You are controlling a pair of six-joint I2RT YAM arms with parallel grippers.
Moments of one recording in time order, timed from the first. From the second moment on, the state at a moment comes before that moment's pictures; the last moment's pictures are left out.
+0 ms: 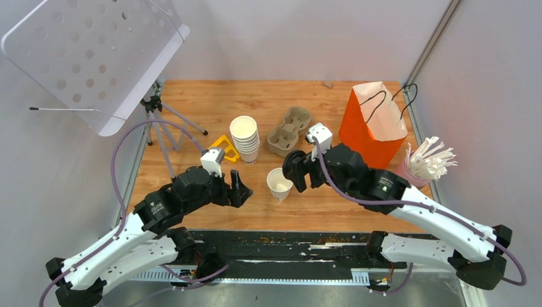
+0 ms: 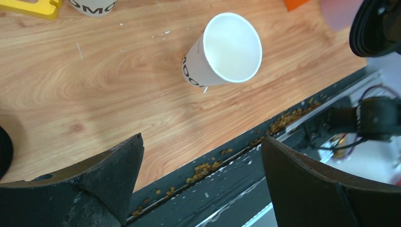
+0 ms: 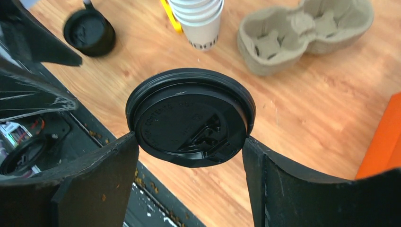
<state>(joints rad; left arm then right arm) -0.89 0.62 0.73 -0.64 -0.13 -0.67 1.03 0.94 1.04 -0.52 0.24 0.24</state>
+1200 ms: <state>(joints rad) -0.89 0.40 0.70 -0.65 -0.06 -0.41 0.98 1.78 1.72 -1.18 0.12 0.26</state>
